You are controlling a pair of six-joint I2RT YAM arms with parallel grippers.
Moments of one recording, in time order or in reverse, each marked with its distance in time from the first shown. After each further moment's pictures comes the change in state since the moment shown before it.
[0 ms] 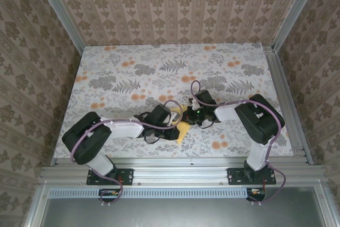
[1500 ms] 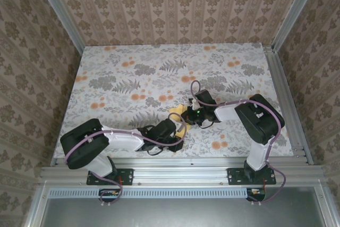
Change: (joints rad) left arm -0.224 -0.065 -0.117 0.153 -0.193 -0.107; right arm -0.003 0.003 0.001 -0.009 0.000 -0.011
